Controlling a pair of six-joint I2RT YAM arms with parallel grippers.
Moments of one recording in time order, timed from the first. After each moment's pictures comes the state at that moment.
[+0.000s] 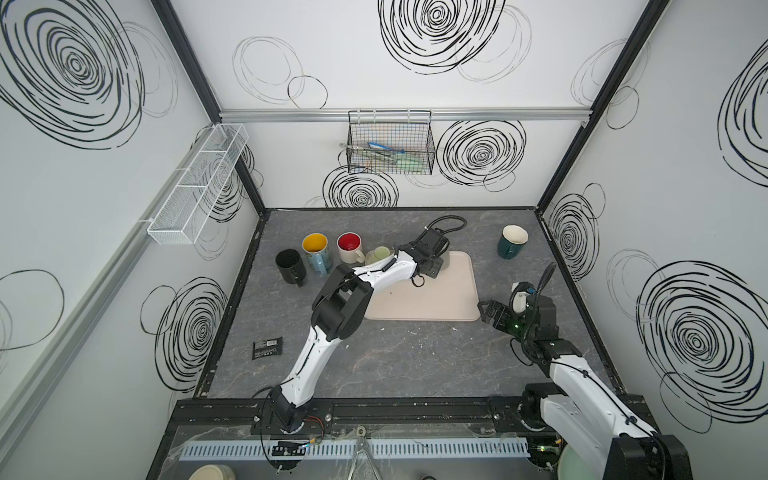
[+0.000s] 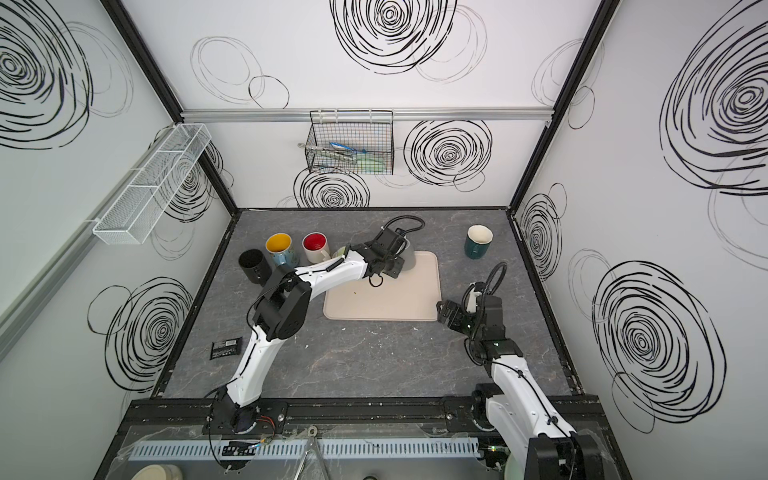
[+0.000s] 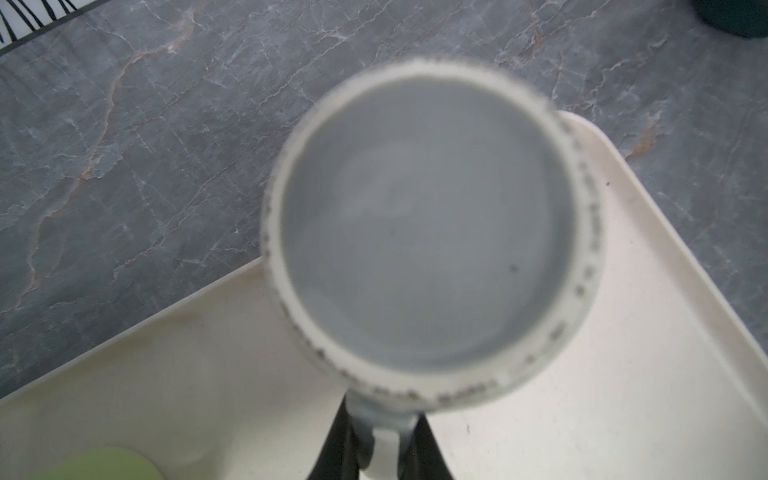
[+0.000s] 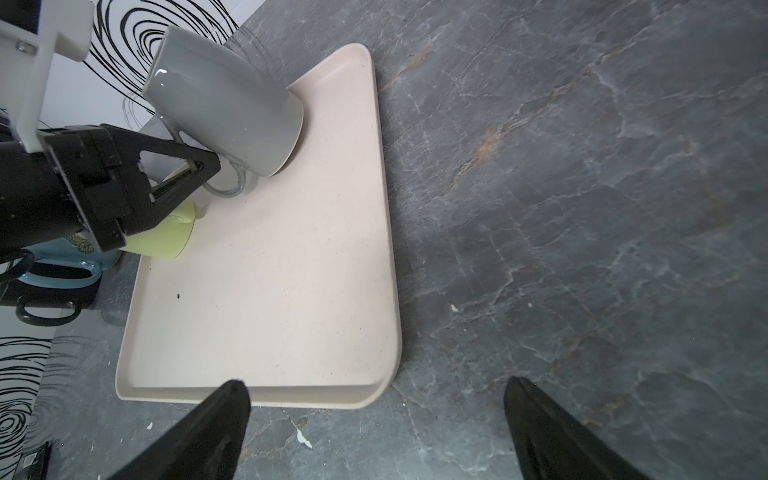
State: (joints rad) left arm -0.73 2.31 1.86 -0.46 -0.16 -0.20; right arm 0.04 0.83 0.26 -0.10 -0.27 0.51
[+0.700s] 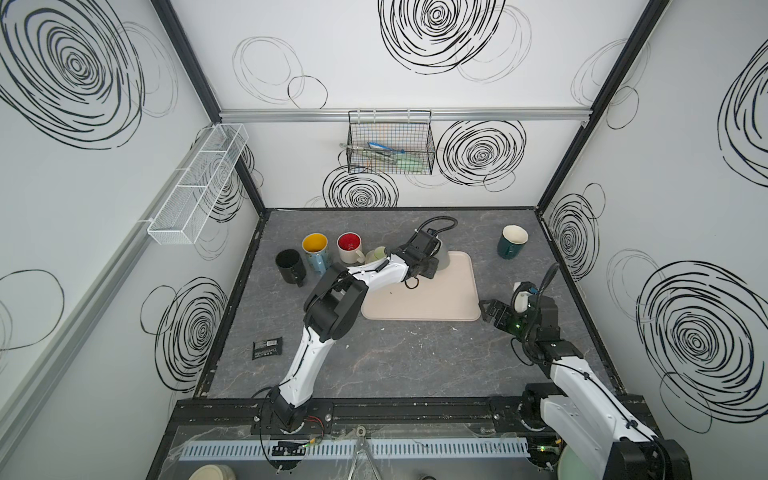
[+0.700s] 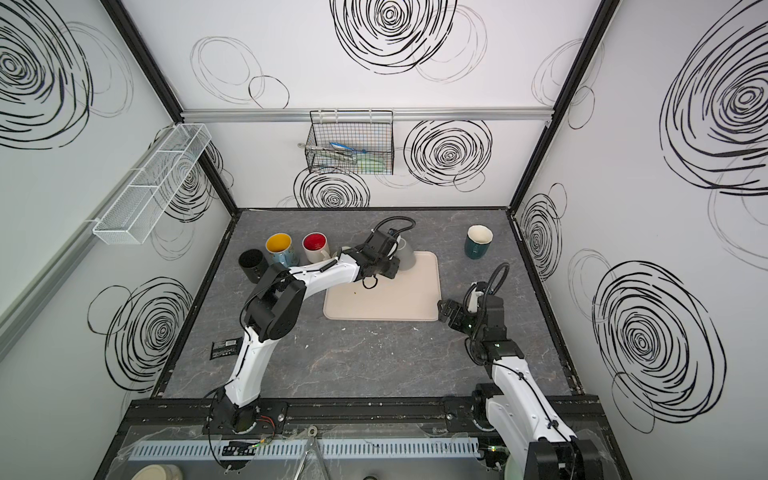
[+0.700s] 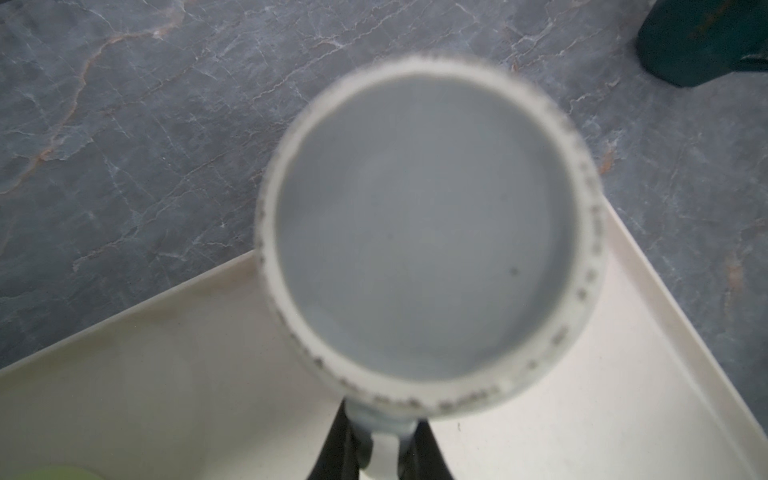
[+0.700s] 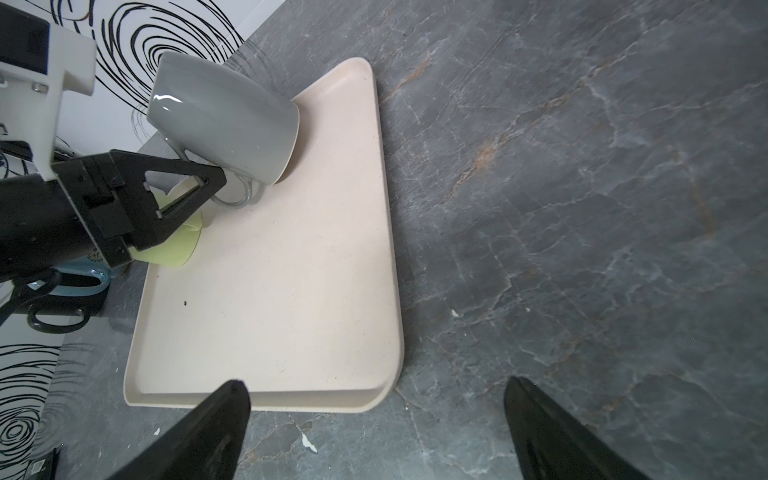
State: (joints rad) left arm -0.69 2.23 1.67 -0.28 -0.05 -0.26; right arm 0.02 0.81 0.26 -0.10 -0.28 0.52
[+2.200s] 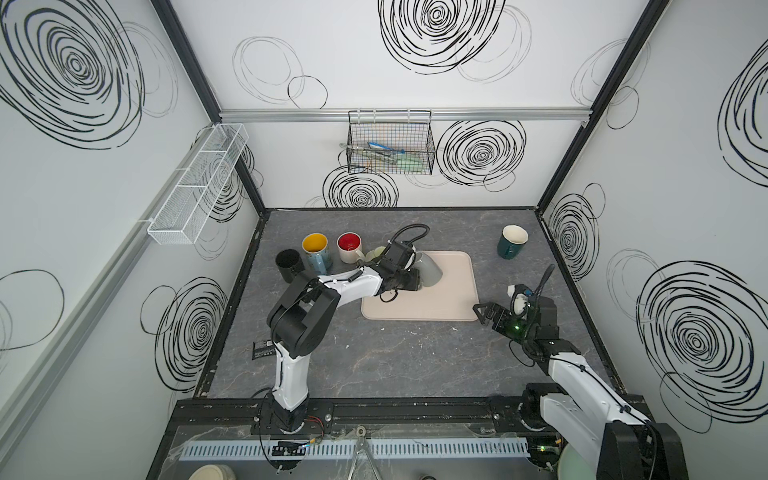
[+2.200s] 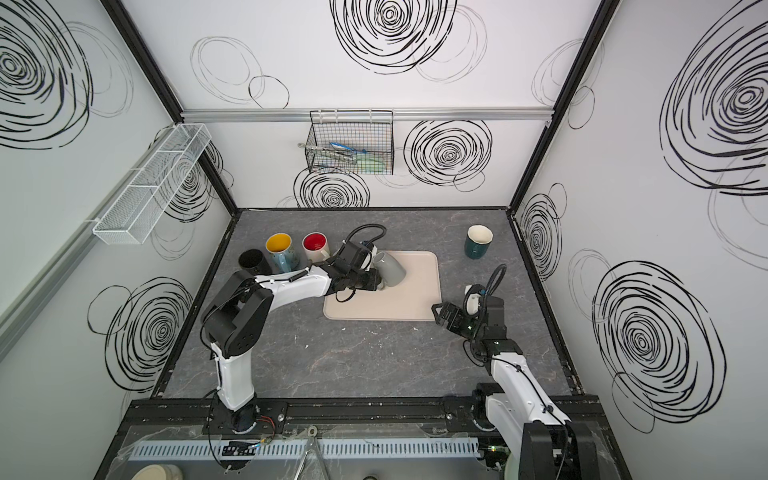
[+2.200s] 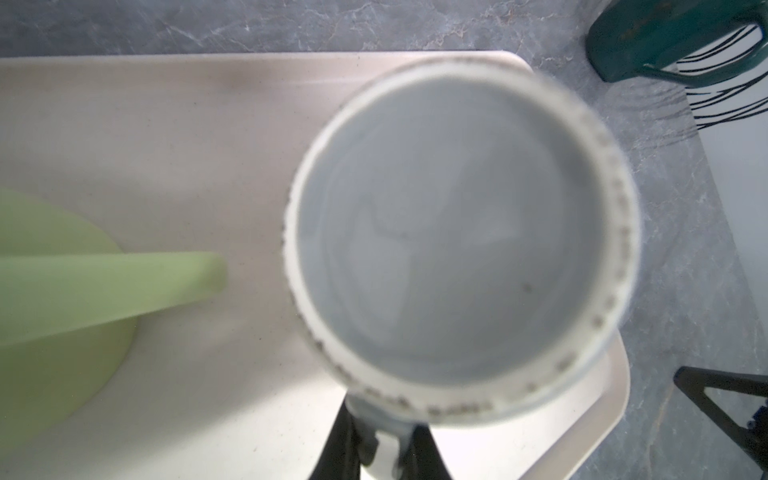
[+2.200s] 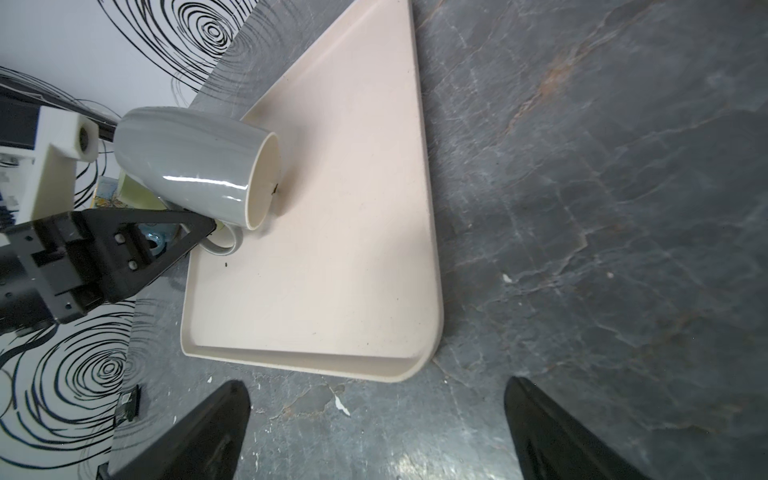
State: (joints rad) left arm -0.63 1.95 1.26 -0.16 0.17 -0.48; right arm -0.01 0.90 0.24 -0.04 -0.50 0.55
